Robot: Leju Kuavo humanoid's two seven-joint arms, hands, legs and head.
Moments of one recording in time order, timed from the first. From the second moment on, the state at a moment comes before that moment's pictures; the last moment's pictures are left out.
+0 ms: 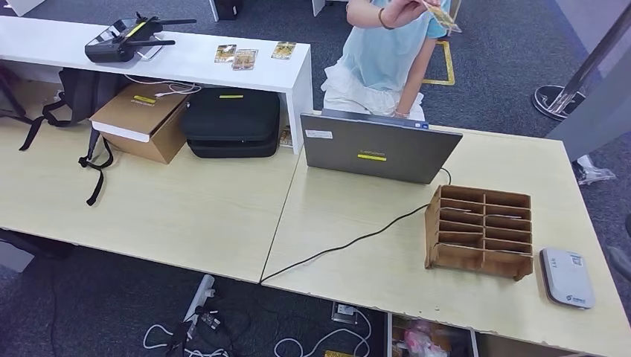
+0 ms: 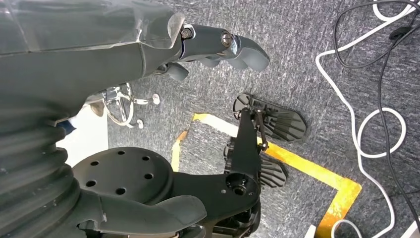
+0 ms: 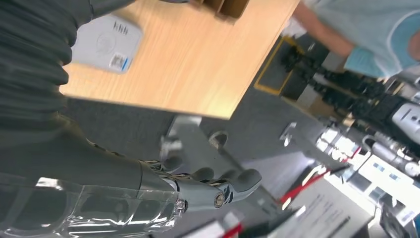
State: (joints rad) left arm -0.16 0.02 0.32 -0.27 -0.08 0.01 0.25; right arm -0.05 -0.47 -0.31 -1.54 0.12 0.06 -0.10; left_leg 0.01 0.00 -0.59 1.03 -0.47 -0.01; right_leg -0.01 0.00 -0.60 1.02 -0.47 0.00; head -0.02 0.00
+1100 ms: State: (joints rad) left arm -0.19 0.01 0.32 -0.27 -0.03 0.02 0.25; right arm -1.02 -0.16 0.51 -0.82 0.91 -0.35 -0.09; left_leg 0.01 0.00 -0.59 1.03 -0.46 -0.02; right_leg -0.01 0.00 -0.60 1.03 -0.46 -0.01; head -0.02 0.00
